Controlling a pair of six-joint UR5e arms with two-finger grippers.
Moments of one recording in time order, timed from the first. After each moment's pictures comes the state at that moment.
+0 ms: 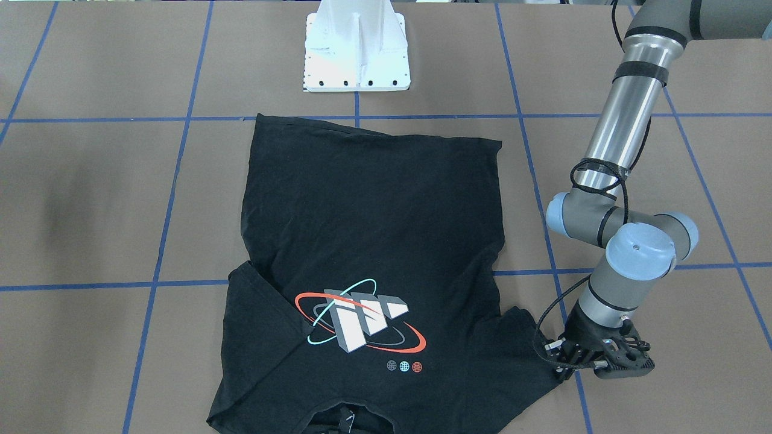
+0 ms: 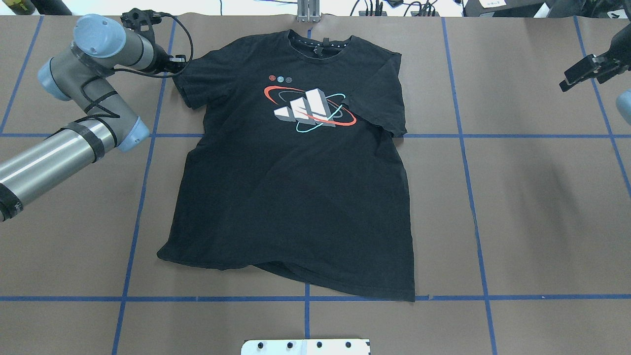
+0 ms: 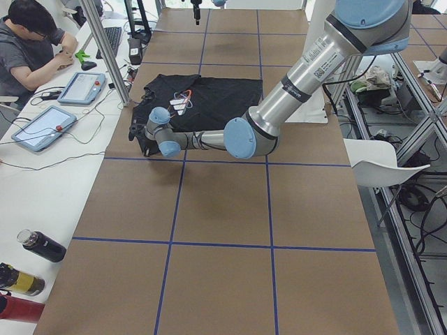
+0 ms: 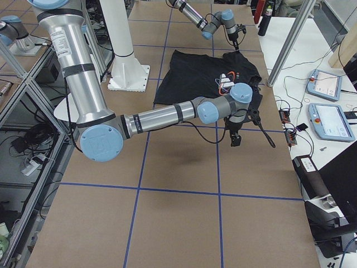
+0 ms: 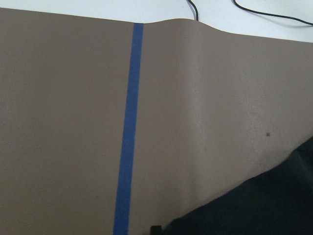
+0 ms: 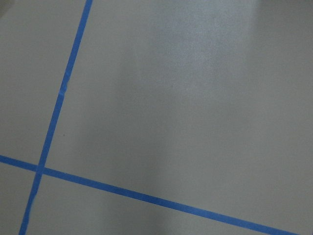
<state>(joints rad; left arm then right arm) -0.94 -2.37 -0.69 -2.61 -1.86 -1.04 1.30 -1.28 1.55 -1.45 2.31 0.22</state>
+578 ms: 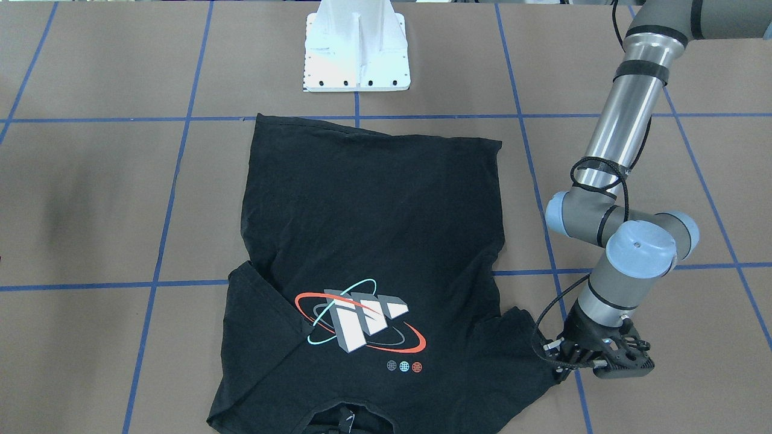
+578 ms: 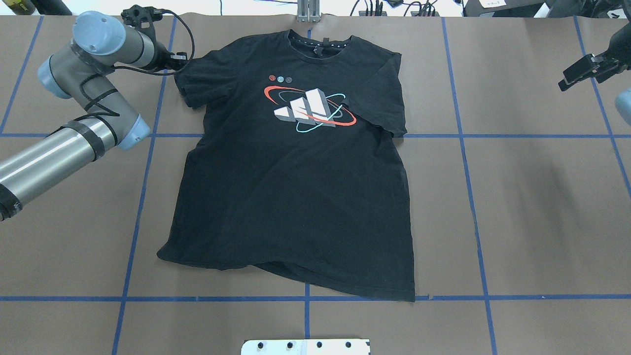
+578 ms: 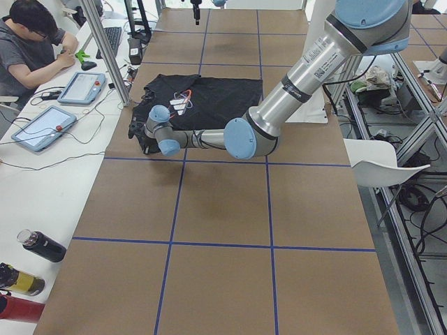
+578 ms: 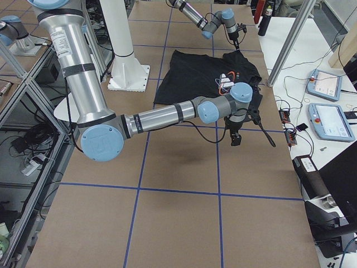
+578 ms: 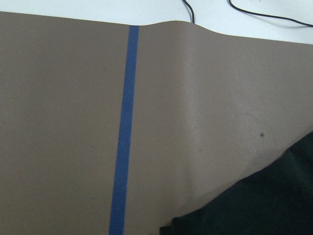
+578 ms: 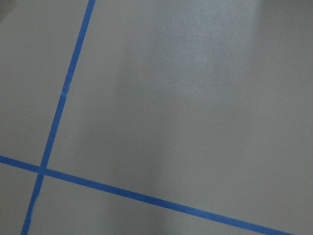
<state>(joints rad) -0.94 -2.37 -0.73 -2.59 -1.87 -1.04 1.29 -1.28 1.55 -1.45 2.31 0.22</state>
